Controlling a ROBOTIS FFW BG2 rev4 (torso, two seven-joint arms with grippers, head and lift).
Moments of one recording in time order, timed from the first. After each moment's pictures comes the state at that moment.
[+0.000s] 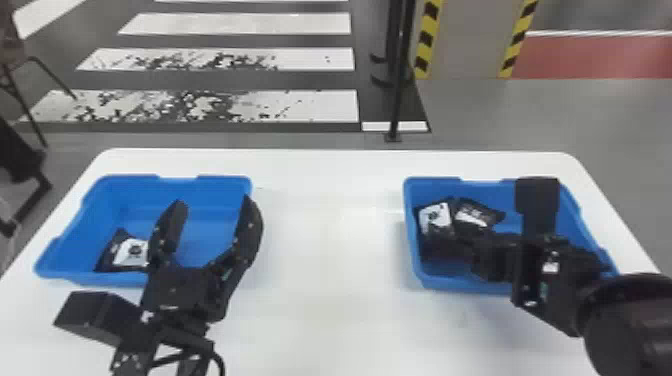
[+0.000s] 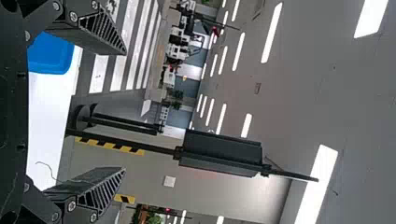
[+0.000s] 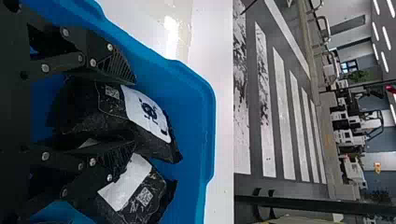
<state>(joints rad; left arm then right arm) 0.46 0.12 -0.13 -1.95 0.25 -0.36 0.03 0.03 -0.28 0.07 -1.88 -0.39 0.80 0.17</state>
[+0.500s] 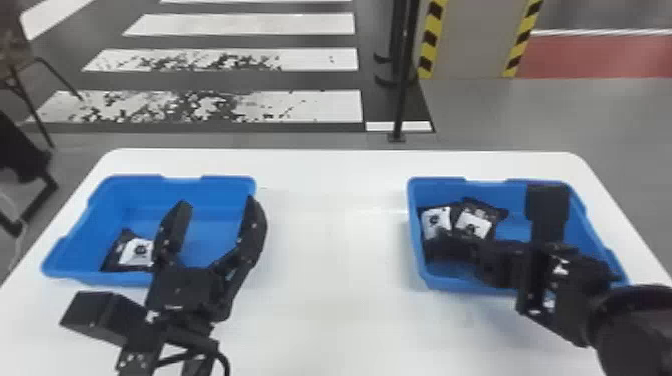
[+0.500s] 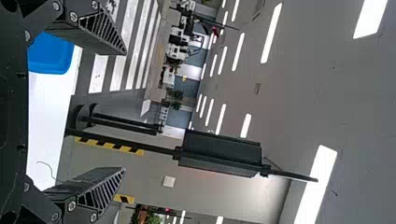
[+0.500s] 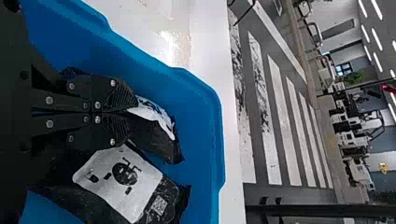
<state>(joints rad) 0.46 0.12 -0.13 -1.94 0.25 -0.36 0.03 0.05 -0.27 0.05 -1.87 -0.46 0.80 0.18</state>
